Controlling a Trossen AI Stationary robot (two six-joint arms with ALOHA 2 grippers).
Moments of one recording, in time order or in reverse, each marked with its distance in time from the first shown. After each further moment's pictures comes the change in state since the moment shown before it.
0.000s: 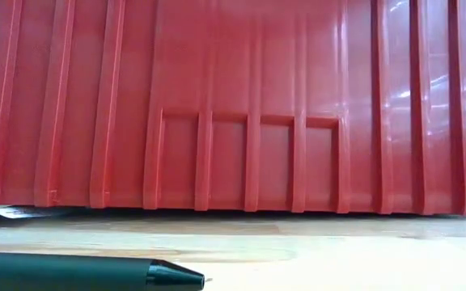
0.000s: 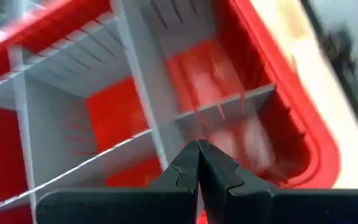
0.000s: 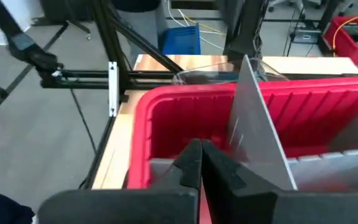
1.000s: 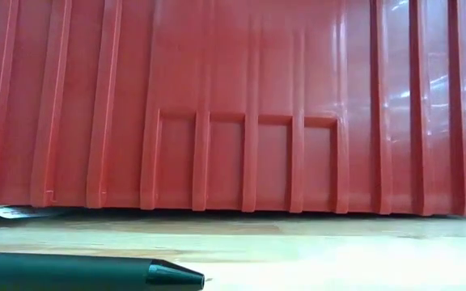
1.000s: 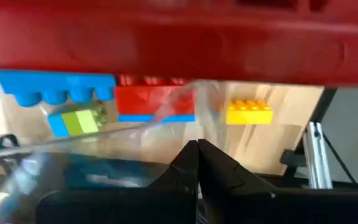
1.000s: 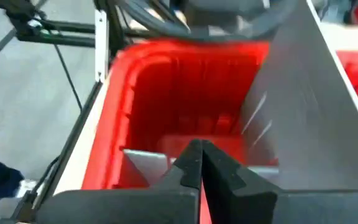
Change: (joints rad) left arm -0.077 -0.107 -0.682 0.055 0.451 -0.647; right arm -0.059 0.206 -0.001 0.086 -0.118 -0.079
